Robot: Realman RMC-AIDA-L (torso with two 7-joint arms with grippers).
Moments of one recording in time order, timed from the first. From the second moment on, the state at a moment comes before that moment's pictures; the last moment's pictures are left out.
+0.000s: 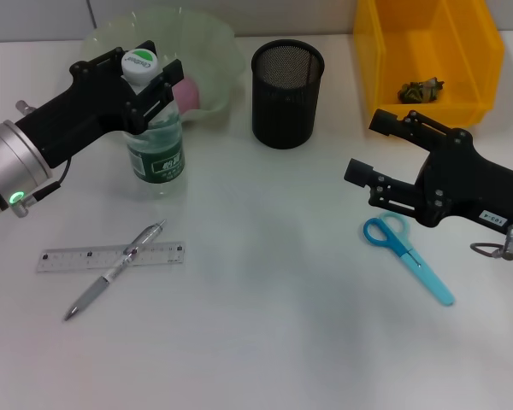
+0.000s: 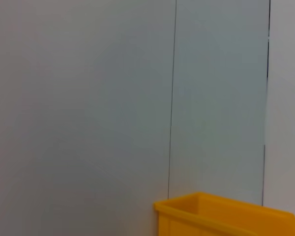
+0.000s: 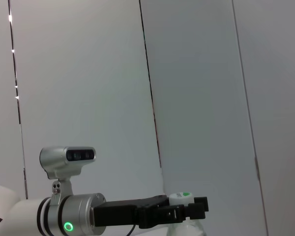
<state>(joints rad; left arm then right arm) -0.44 -2.07 1.10 0.48 1.13 1.23 -0.89 0.30 2.08 -1.12 -0.57 -1.27 -1.56 0.99</state>
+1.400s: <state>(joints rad) -0.44 -2.08 1.10 0.46 1.05 1.30 -0.86 0.32 2.08 -1.12 -0.57 -1.27 -1.55 0.99</state>
